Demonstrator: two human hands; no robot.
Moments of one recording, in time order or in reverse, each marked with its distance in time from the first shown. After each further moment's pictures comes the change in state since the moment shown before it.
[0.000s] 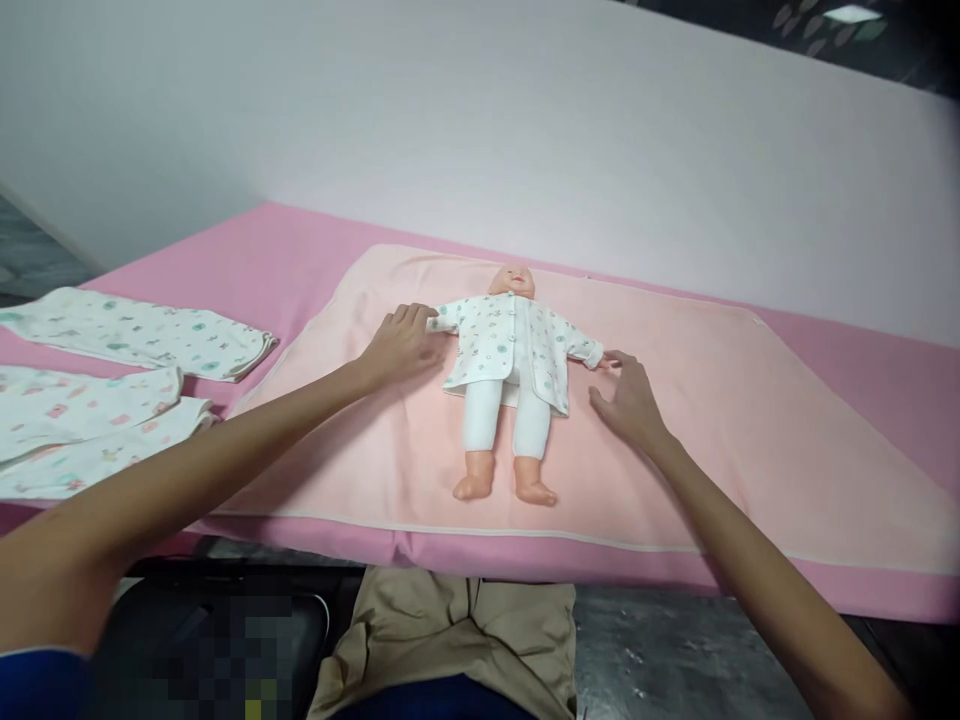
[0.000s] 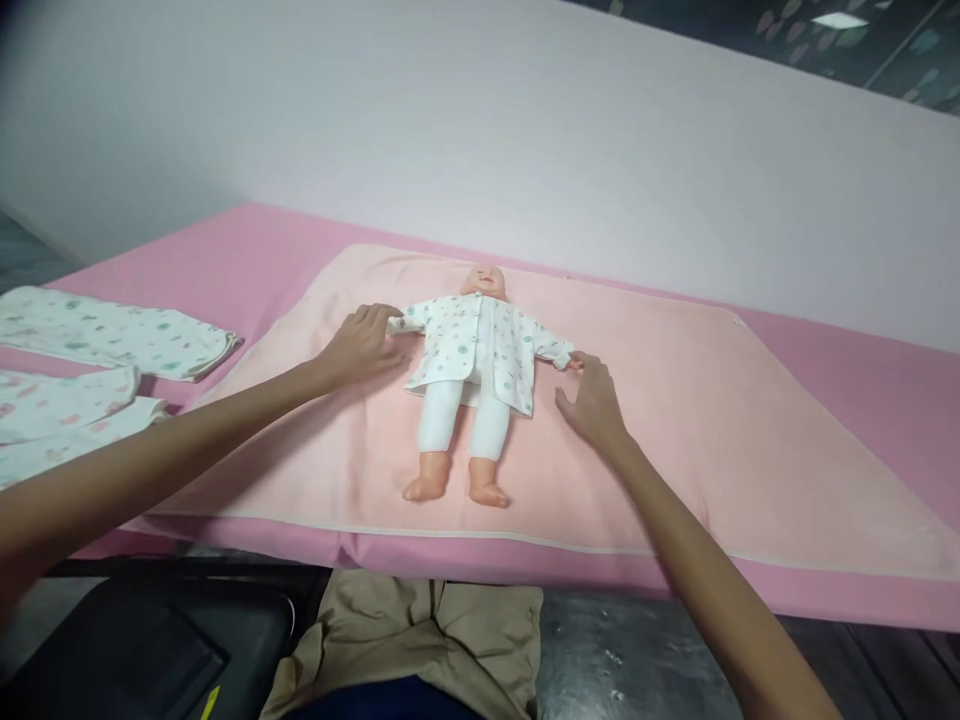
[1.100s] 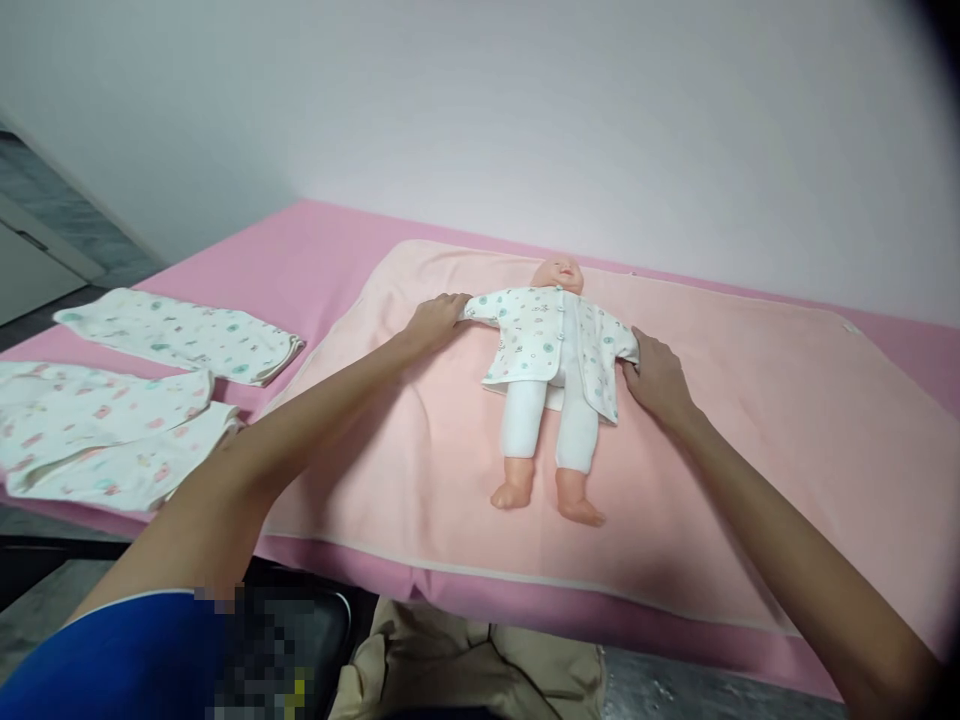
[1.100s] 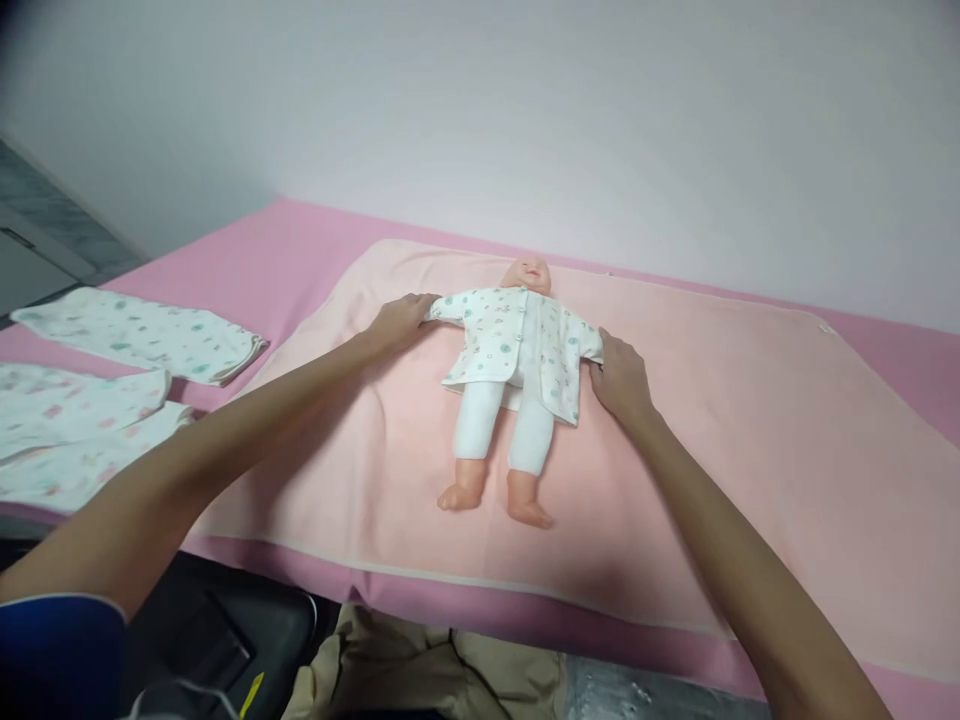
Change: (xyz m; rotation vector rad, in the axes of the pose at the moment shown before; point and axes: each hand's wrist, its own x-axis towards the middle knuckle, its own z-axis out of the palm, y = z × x) left_hand 0.068 -0.041 0.027 0.094 -0.166 -0.140; right_hand 0.080 0.040 0.049 -0.193 -0.148 0.054
